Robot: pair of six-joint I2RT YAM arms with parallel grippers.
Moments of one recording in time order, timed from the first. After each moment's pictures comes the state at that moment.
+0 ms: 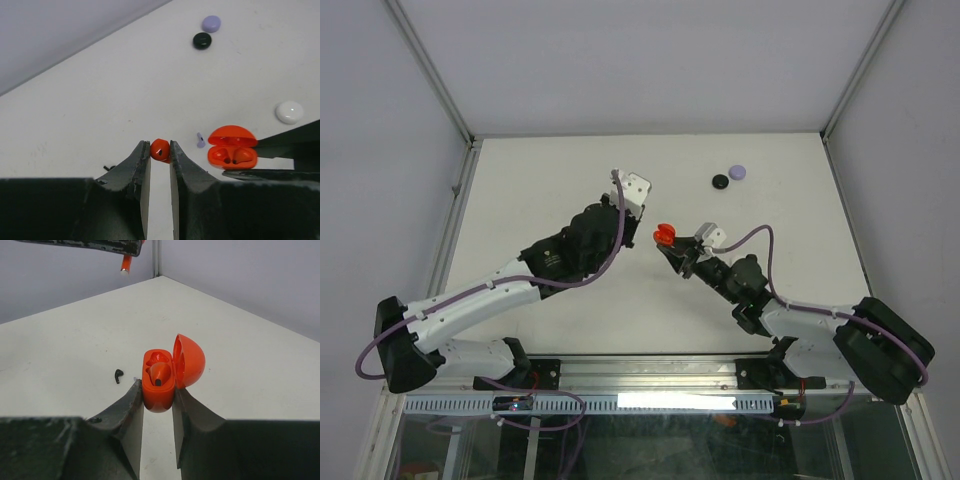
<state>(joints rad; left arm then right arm) -1.00 1.21 1.08 -0.16 -0.52 -0.02 0.81 1.18 0.26 1.06 -0.06 -0.01</state>
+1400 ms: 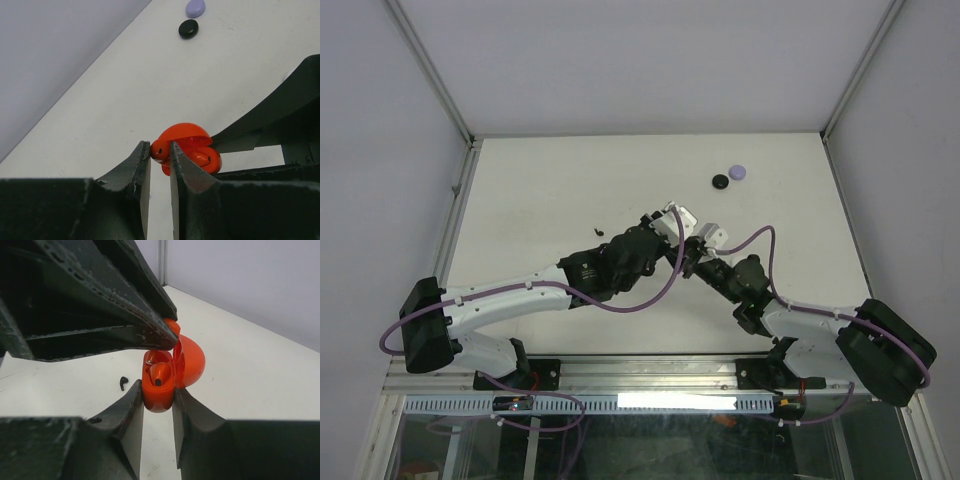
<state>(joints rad) -1.17 1.36 1.07 -0.03 -0.60 0.24 0.81 1.17 0.26 1.08 -0.09 -0.01</state>
